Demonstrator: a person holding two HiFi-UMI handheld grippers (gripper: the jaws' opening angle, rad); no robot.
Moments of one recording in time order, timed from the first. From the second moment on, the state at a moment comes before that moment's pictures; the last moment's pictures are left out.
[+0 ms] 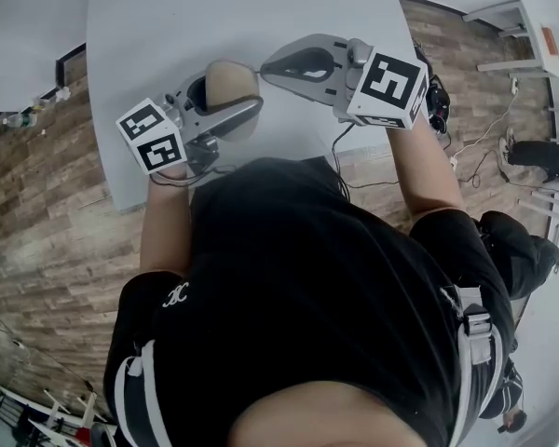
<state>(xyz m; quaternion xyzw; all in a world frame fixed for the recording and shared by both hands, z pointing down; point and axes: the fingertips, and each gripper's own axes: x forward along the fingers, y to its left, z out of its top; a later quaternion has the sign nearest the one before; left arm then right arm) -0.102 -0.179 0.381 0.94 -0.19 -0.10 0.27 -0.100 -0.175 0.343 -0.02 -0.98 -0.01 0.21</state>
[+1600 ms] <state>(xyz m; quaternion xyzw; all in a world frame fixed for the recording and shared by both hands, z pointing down) -0.152 -0.215 0.370 0.79 -0.19 -0.37 0.45 -0.109 -0.148 0.372 -0.03 -0.97 0.06 0.25</state>
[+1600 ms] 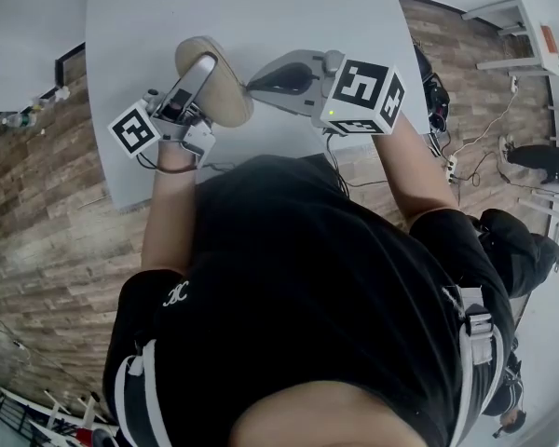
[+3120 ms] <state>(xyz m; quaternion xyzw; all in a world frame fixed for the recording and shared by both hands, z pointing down) -0.187 -0.231 0.402 0.71 -0.32 -0.40 0.49 -0.103 -0.125 0.422 -0.01 -0.95 0.09 0.28</state>
